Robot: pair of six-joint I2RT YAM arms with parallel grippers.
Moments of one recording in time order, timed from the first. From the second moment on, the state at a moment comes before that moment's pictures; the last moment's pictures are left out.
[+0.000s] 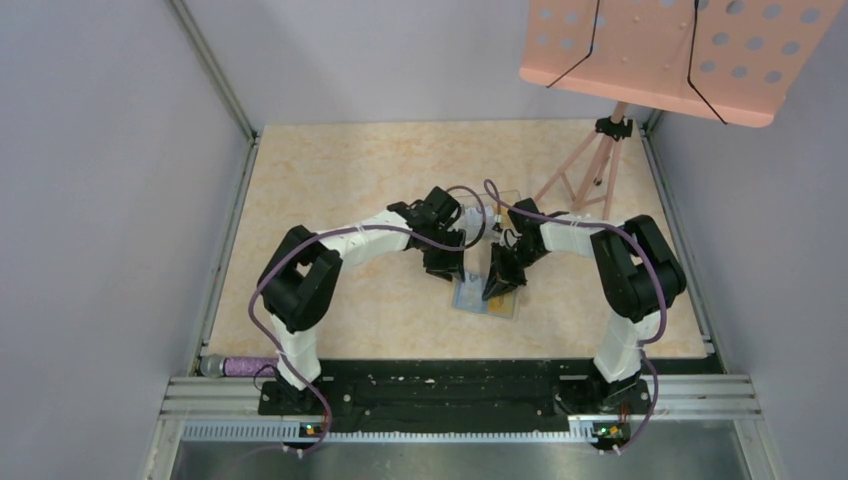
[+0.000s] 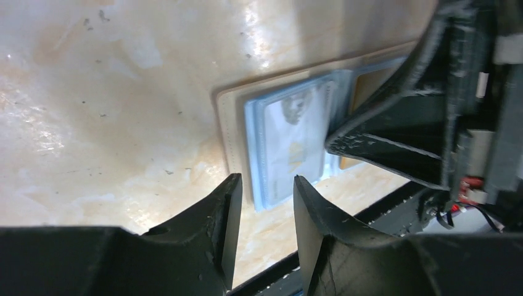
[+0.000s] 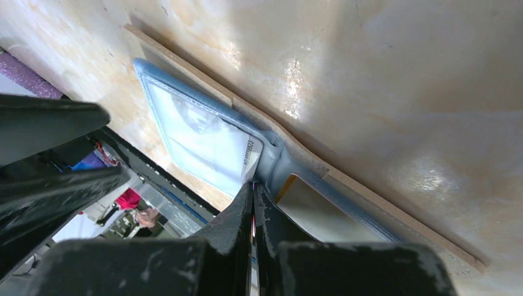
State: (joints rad) left arm -0.73 1.91 1.33 -0.58 0.28 -0.57; right arm 0.41 1.82 0.98 -0.54 -0.61 0.45
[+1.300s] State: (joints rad) left arm -0.74 1.95 1.31 -0.40 0.53 -0.62; right arm 0.41 1.83 0.98 -0.54 -0.63 0.44
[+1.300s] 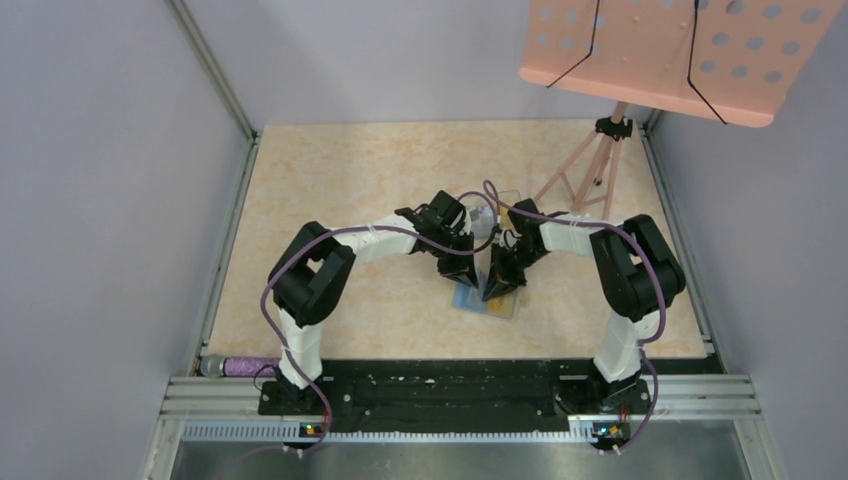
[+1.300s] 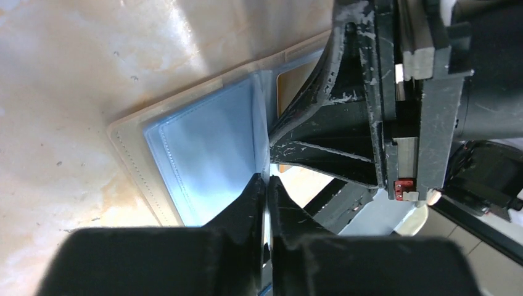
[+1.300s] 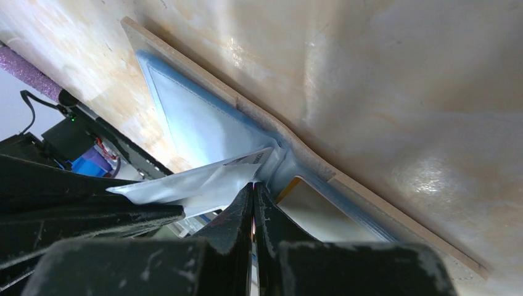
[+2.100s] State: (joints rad) left arm -0.66 1.74 1.24 -0.64 0.25 -0.62; right arm 0.42 1.75 1.14 -0.58 -0.56 0.43
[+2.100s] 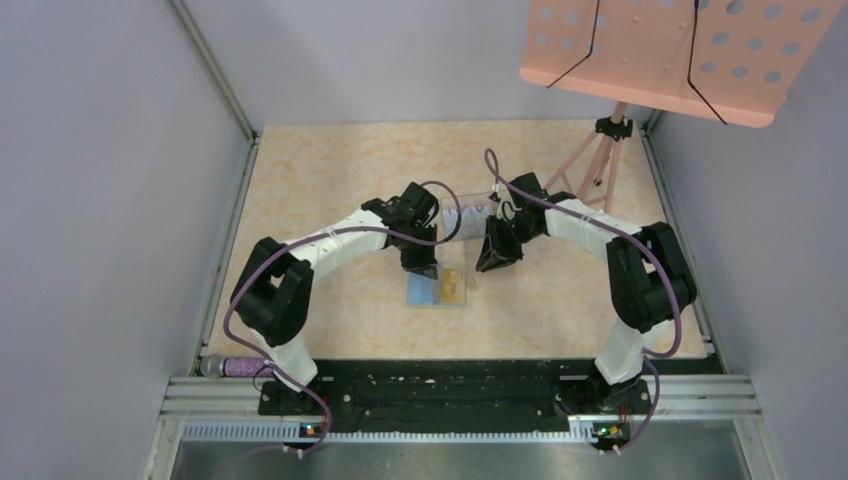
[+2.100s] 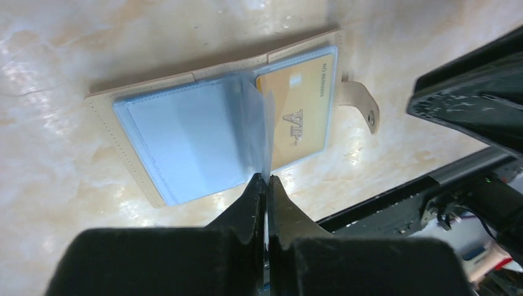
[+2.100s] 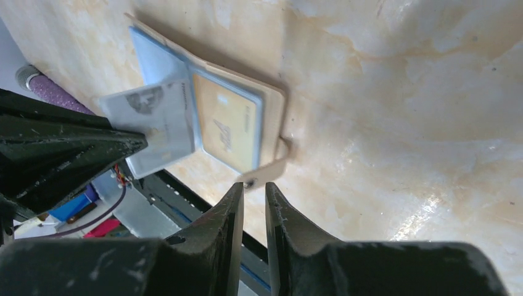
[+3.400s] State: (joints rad) left arm -0.44 1.84 1.36 -0.30 0.69 -0.71; right arm 0.30 1.98 1.56 -0.65 -0.54 0.39
